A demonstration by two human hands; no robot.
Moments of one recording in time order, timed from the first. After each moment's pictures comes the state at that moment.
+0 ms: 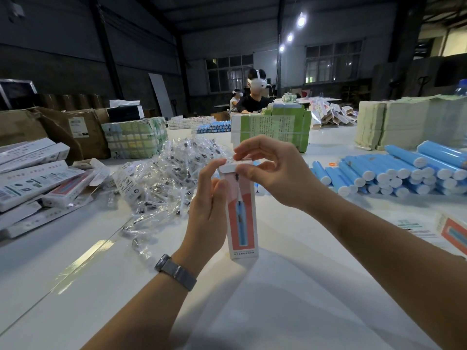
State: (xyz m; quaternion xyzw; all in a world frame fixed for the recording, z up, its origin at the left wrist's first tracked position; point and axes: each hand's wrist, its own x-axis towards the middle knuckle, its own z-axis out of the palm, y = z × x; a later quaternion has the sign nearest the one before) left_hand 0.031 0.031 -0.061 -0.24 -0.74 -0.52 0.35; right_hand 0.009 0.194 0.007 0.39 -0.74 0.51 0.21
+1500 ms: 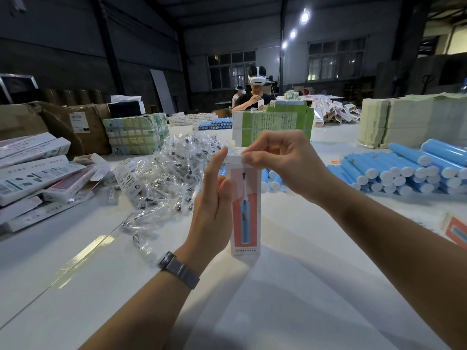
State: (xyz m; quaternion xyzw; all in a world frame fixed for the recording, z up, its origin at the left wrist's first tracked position) left_hand 0.036 0.035 -0.061 -0.25 -0.76 -0.47 0.37; right_hand 0.011 0.200 0.018 0.38 -0.73 0.54 0.18
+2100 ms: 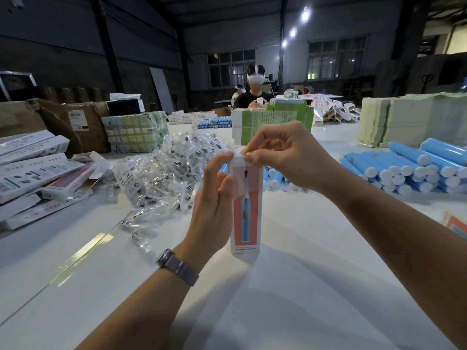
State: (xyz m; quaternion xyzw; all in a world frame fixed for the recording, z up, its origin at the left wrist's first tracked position) left_hand 0.036 0.034 -0.059 -0.27 -0.76 -0.47 0.37; right_hand 0.012 0.206 0.030 0.38 -0.79 0.45 0.18
